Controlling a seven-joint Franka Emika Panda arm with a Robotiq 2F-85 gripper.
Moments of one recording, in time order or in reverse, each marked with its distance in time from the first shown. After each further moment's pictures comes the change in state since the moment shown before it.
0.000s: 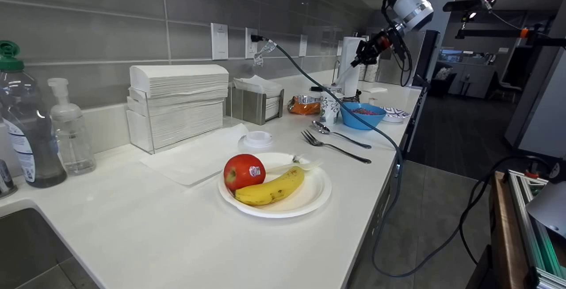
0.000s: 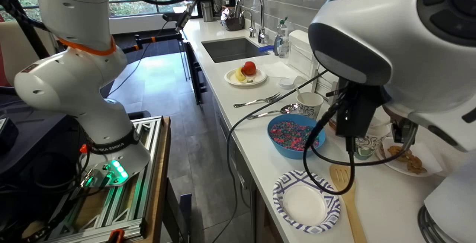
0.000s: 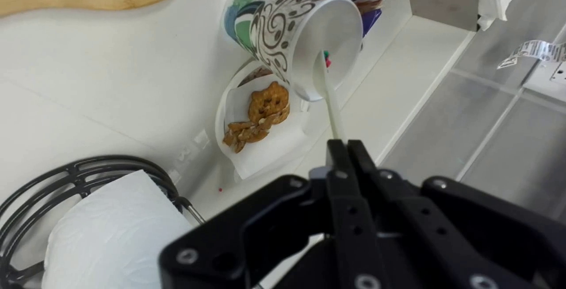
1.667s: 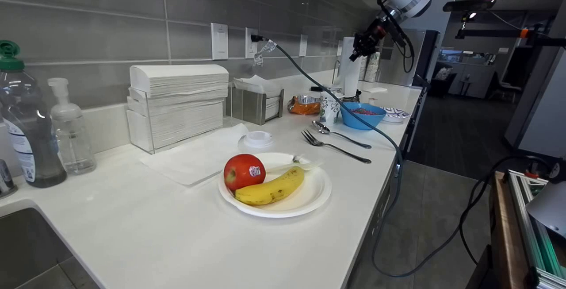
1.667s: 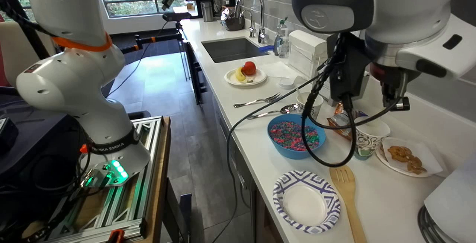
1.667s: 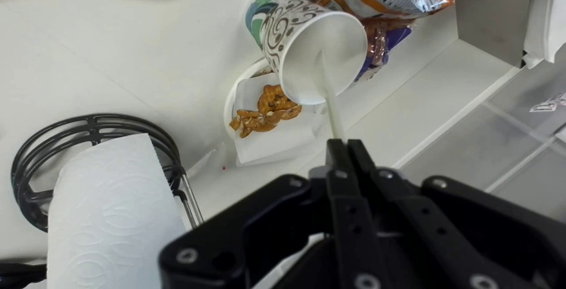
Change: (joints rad) arm 0.069 -0.137 0.062 -0.104 -0.299 0.196 0.127
